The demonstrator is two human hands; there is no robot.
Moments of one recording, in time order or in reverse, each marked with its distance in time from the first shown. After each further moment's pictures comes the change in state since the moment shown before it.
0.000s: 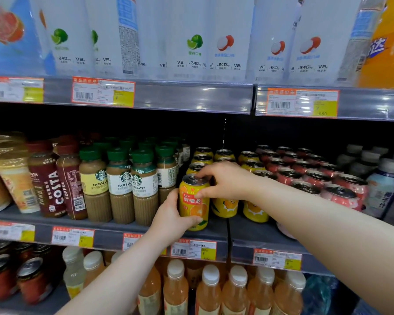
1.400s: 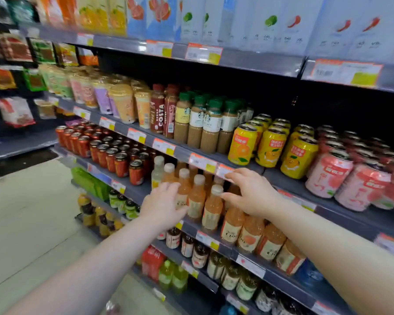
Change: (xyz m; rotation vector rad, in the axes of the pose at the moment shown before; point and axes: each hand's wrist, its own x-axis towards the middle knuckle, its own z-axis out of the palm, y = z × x) left_hand -0.224 -0.012 -0.020 0.747 0.242 -0.337; right_hand -0.147 -0.057 0.066 -0.010 -0.015 -0.214
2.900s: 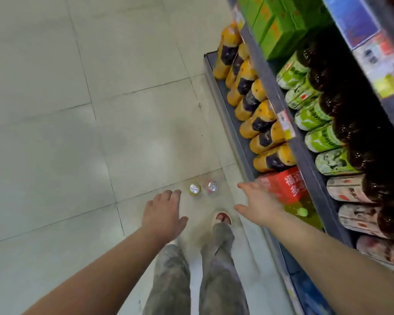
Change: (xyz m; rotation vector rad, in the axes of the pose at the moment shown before) left_hand -0.131 -0.490 0.235 -0.024 -0.600 -0.844; right_hand 0.210 -0.326 0.541 0.003 -1.010 -0.312
